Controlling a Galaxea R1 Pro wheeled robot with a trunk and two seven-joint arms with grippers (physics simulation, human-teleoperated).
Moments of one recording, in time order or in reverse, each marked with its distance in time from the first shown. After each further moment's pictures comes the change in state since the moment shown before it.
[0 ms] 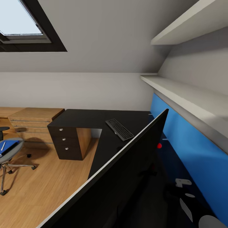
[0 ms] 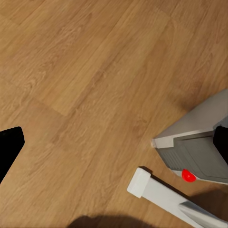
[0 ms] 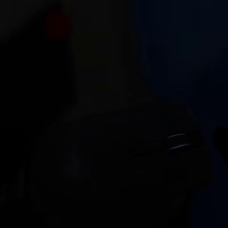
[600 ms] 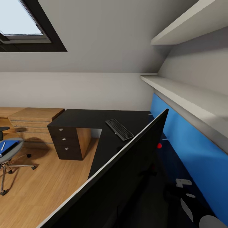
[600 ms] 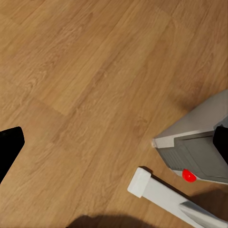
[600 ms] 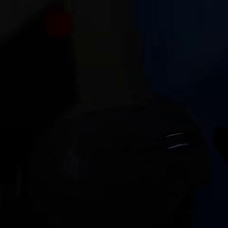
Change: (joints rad) left arm 0.000 0.000 0.001 0.002 0.001 0.000 0.001; right arm 0.000 -0.005 -0.001 0.001 -0.002 0.002 0.012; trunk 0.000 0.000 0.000
